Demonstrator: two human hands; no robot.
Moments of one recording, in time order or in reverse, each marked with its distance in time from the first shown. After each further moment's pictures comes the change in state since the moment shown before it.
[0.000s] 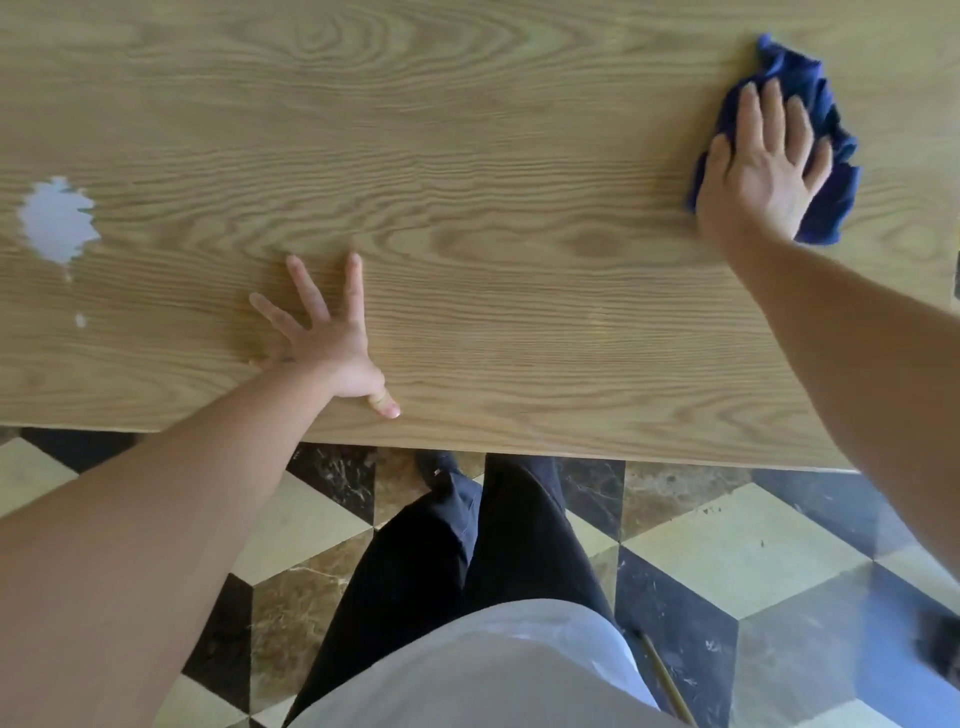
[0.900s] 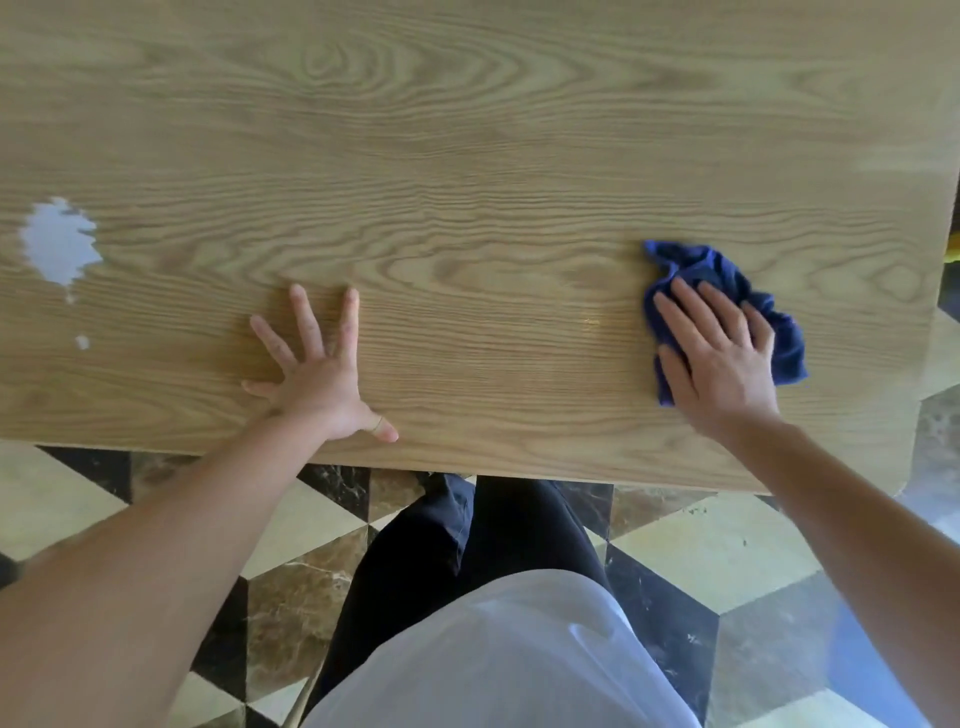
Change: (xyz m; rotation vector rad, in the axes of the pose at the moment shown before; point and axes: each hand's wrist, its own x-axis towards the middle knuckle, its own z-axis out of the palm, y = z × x) left_hand 0.005 -0.016 0.008 -0.013 0.058 0.075; right_hand -0.119 0.055 -0.002 -0.192 -0.233 -0.491
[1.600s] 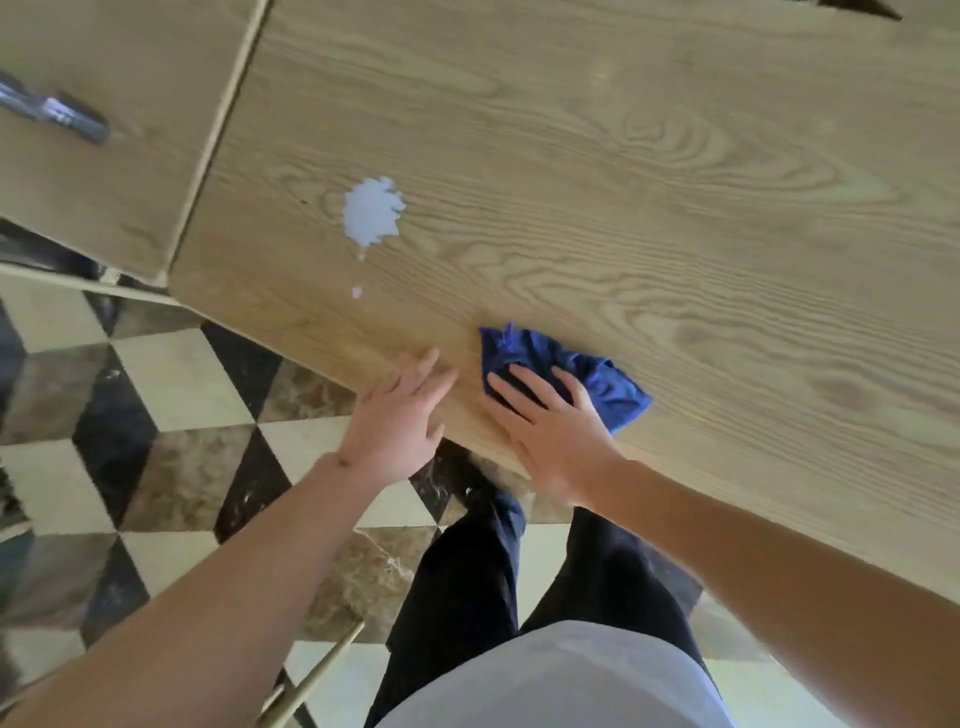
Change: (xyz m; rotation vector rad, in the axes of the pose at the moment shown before) left_hand -0.031 -0.173 0.042 0.028 0.338 0.124; right_hand 0.051 -0.329 0.035 -0.057 -0.178 -0.834
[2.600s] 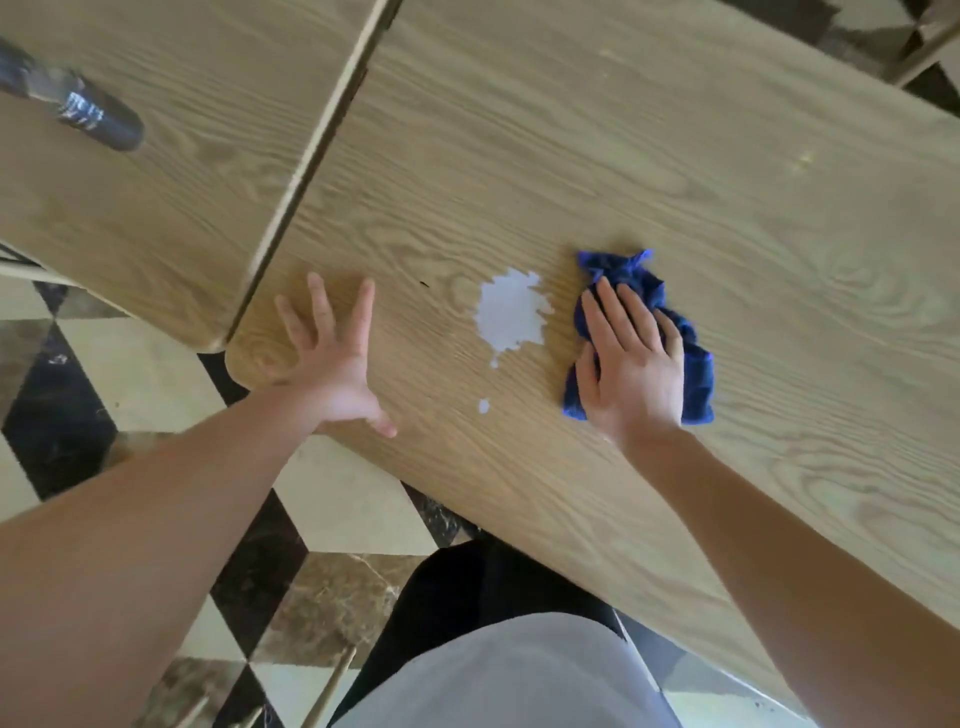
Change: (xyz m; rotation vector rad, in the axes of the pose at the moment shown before) left_hand 0.127 -0.250 -0.100 -0.349 -0.364 -0.393; right_hand 0.241 0.021 -0.058 -0.025 0.472 0.436
